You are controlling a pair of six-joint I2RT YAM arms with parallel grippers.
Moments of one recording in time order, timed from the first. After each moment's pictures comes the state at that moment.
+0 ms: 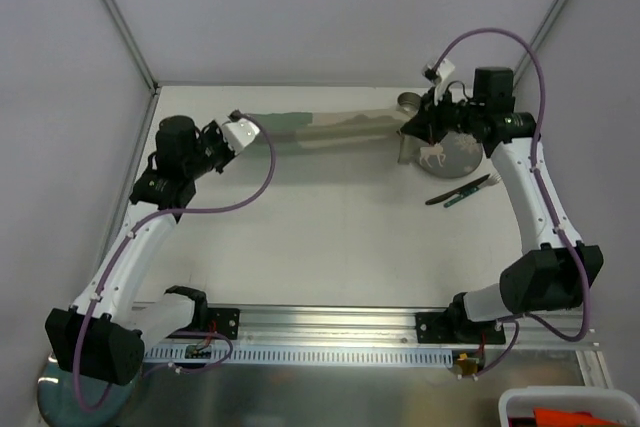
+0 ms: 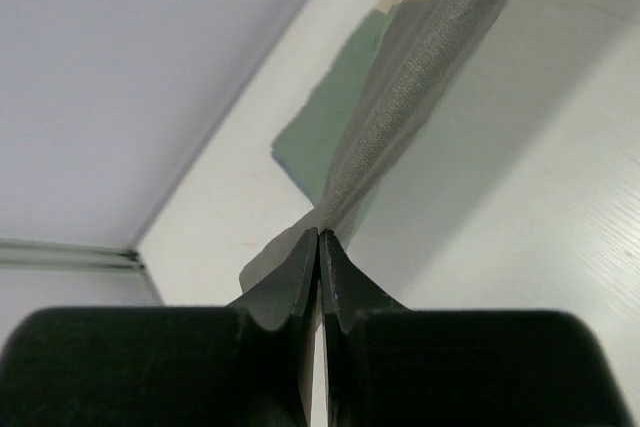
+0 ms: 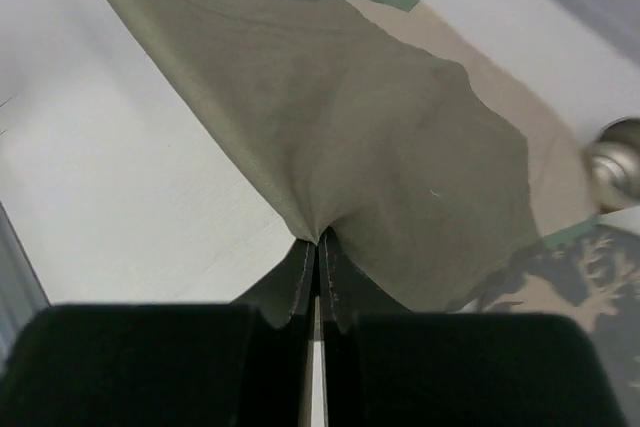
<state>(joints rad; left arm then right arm) -0.20 1.09 1.07 -0.32 0.29 0.71 0.11 1.49 1.60 -0.71 -0.76 -0.34</state>
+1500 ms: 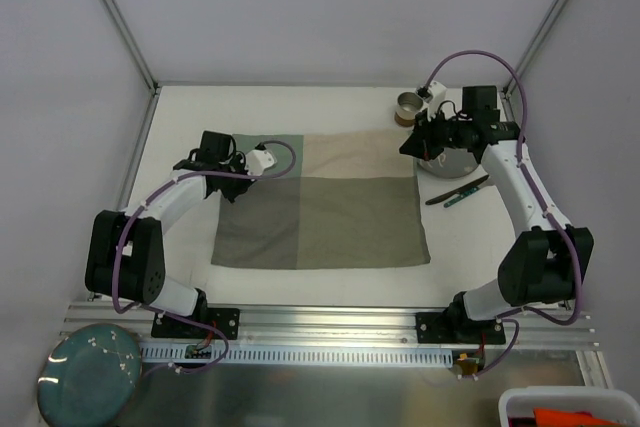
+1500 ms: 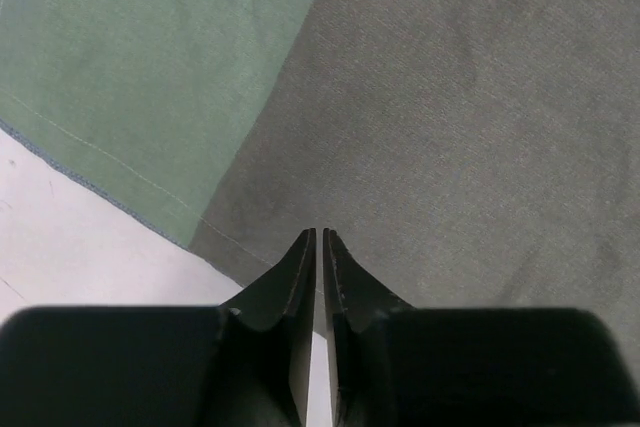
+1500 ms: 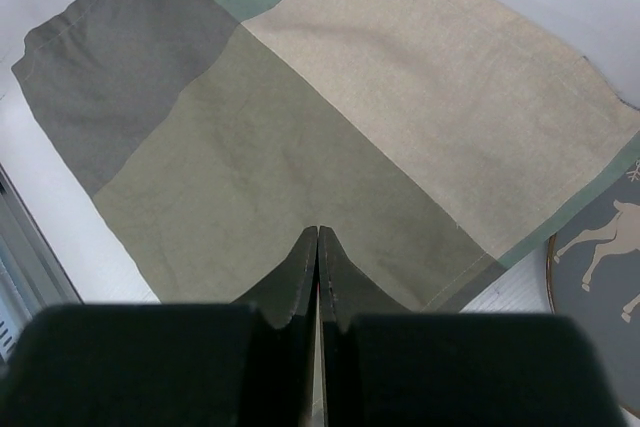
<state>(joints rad) -0.19 1.46 0.89 -0.41 0.31 0.77 0.10 1.49 1.33 -0.66 -0.74 -0.31</state>
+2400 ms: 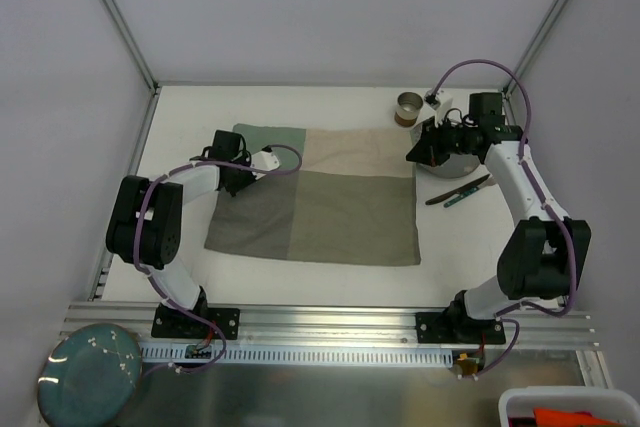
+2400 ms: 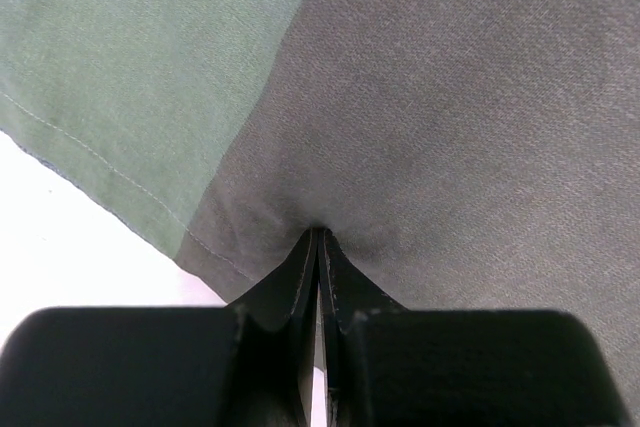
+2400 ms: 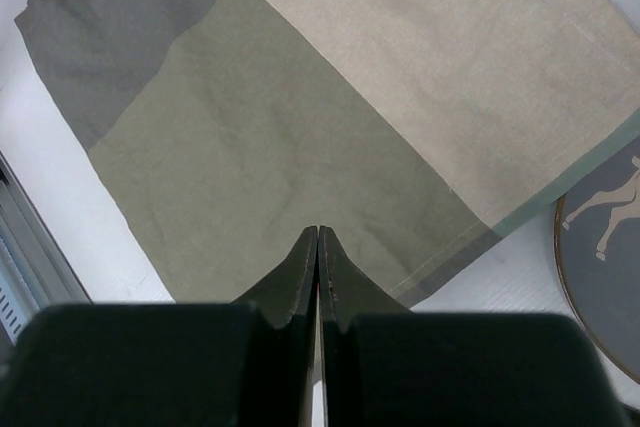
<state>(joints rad) -0.19 1.70 0.92 -0.23 0.15 0.90 0.03 1.51 1.28 -0.67 -0.79 -0.34</state>
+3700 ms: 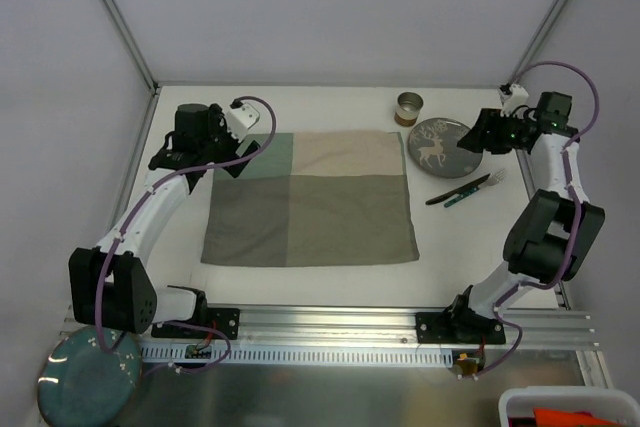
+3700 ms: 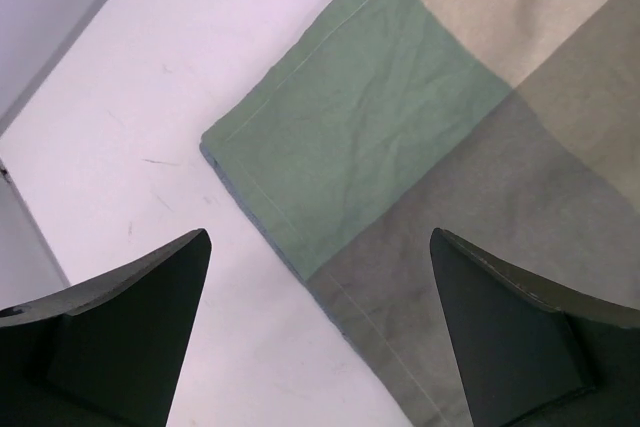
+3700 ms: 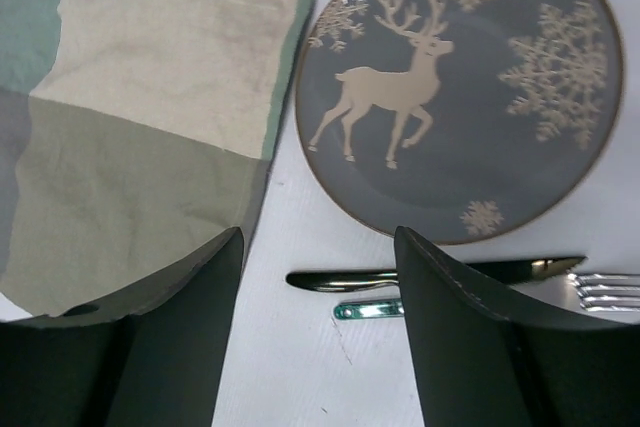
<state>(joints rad) -0.15 1.31 1.03 -0.33 0.23 0.58 -0.33 1.67 1.39 -0.64 -0.75 -0.26</state>
